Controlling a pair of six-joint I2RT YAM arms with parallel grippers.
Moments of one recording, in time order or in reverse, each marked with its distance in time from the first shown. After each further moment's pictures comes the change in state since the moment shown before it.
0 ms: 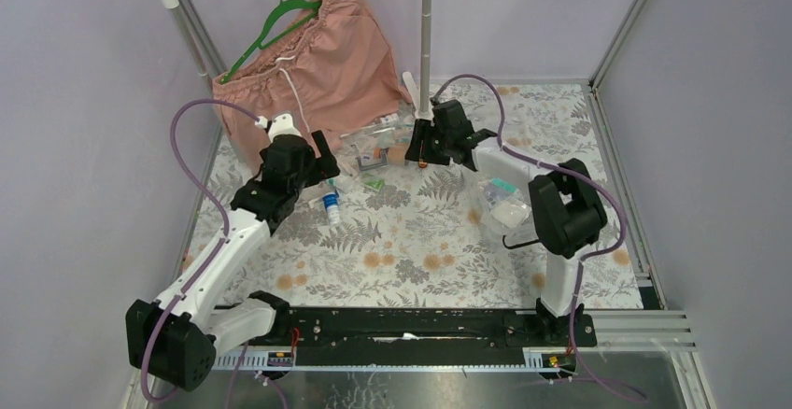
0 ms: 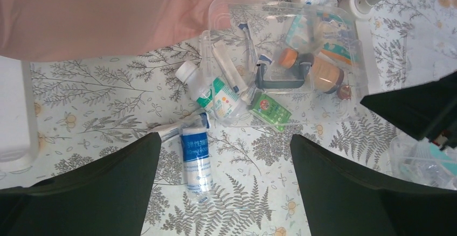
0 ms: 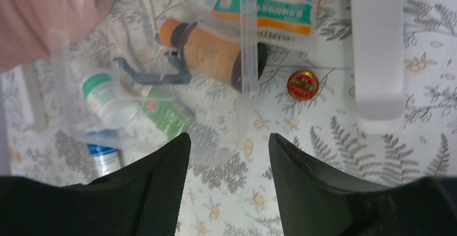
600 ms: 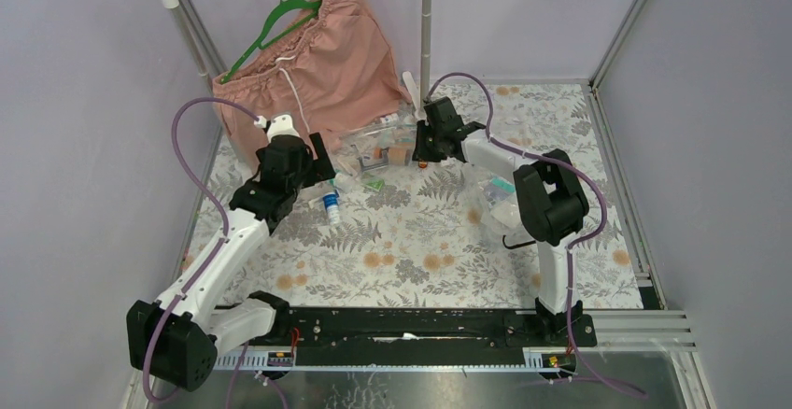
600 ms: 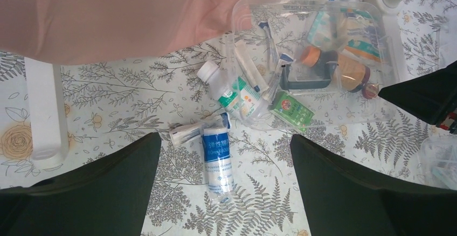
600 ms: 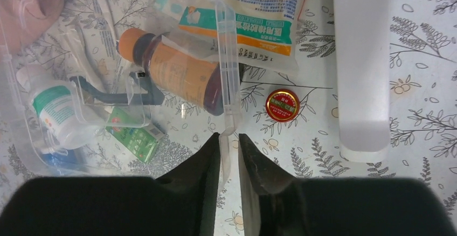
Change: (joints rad) left arm 0.024 -0.006 -0.004 -0.021 -0.024 0.076; right arm 0.000 0.164 0.176 -0.122 0.061 -0.070
